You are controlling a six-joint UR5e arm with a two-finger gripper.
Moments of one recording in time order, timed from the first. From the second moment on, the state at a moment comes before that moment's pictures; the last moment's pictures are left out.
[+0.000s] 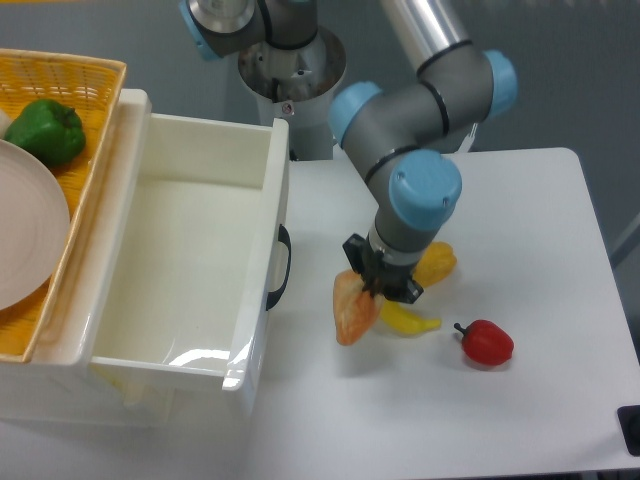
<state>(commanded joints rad) 2.53 -1.88 -1.54 -1.36 1.41 1.27</state>
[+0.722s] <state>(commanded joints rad) 2.55 -1.79 -1.58 -1.41 1.39 1.31</state>
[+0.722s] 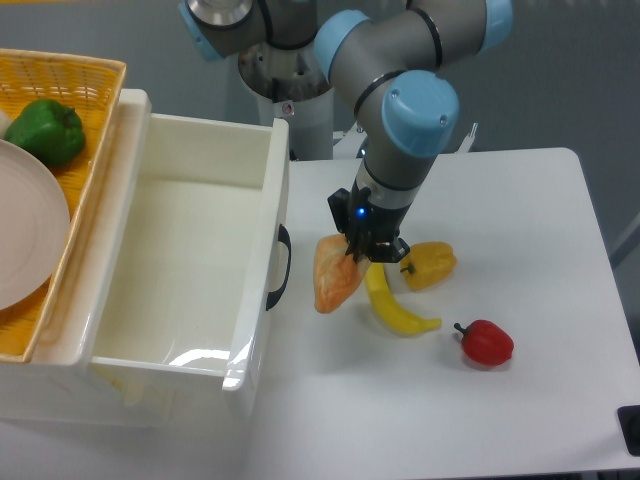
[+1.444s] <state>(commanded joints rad) 2.58 -1.77 -1.57 -1.42 1.38 1.33</state>
